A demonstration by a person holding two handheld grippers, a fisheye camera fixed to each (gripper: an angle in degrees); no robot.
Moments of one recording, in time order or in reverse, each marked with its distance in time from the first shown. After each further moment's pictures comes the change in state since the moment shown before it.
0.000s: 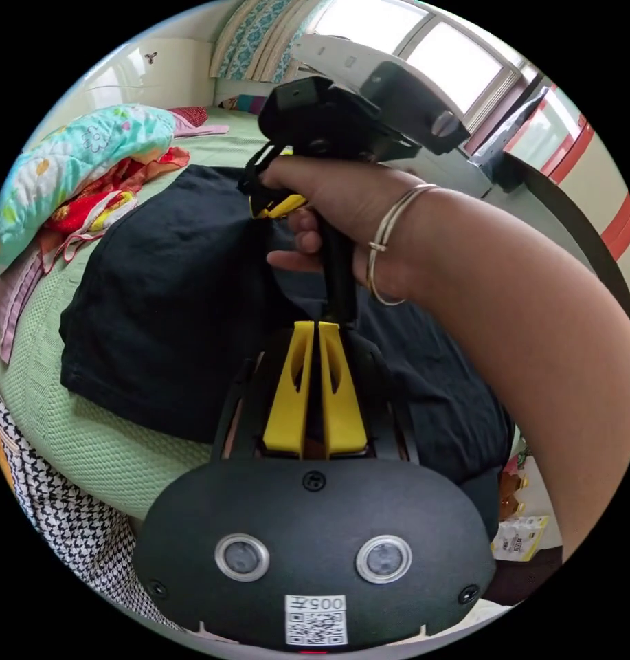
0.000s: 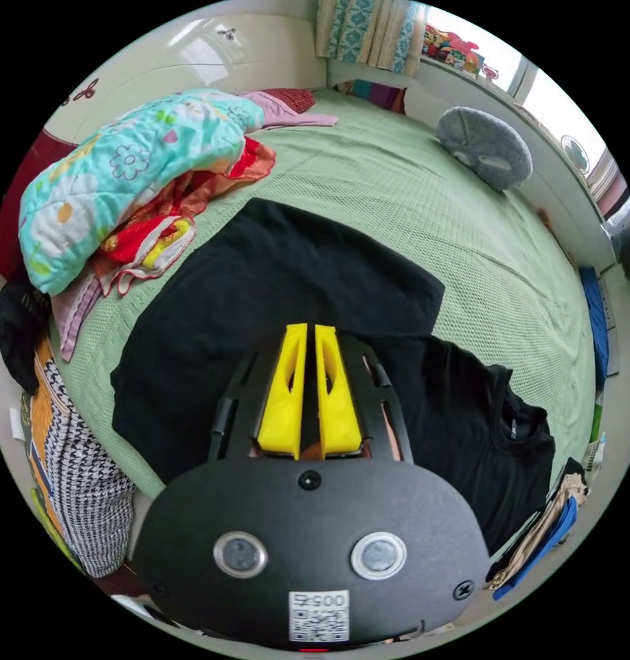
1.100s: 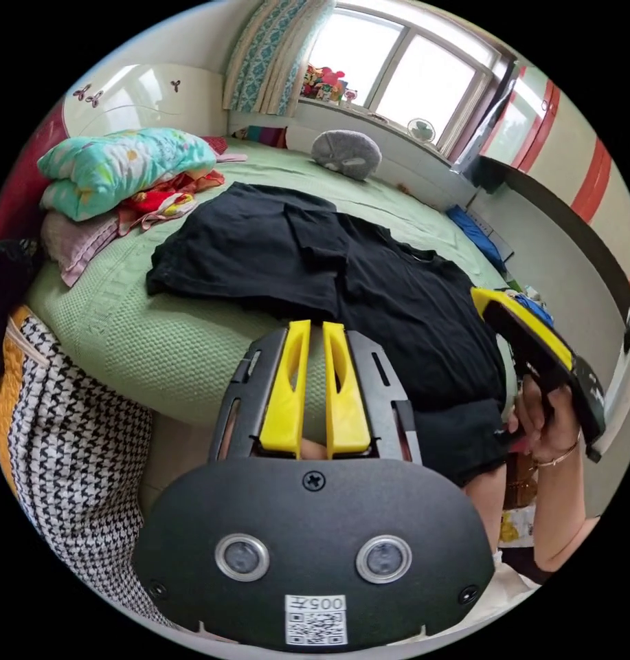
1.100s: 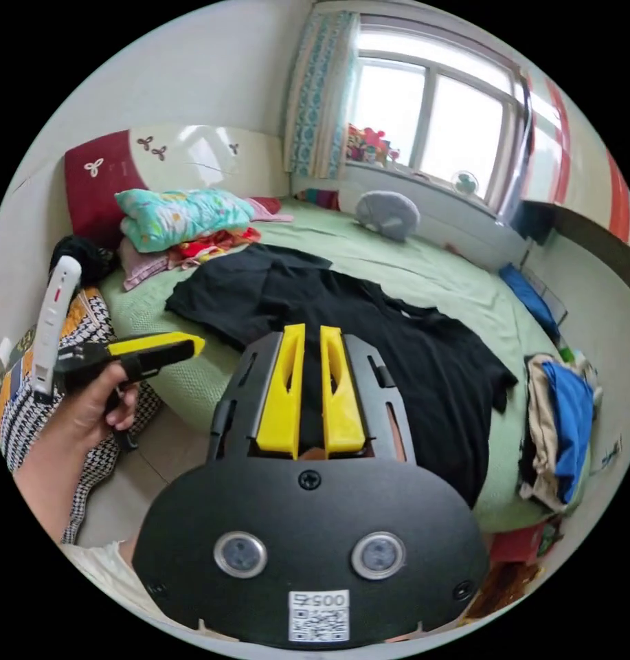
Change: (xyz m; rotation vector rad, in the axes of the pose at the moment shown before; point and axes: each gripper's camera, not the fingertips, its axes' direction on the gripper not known) left arm 0.052 0.160 -0.120 0.100 -0.044 0.056; right arm -0.073 0.426 -0.129 0.470 0.103 -0.035
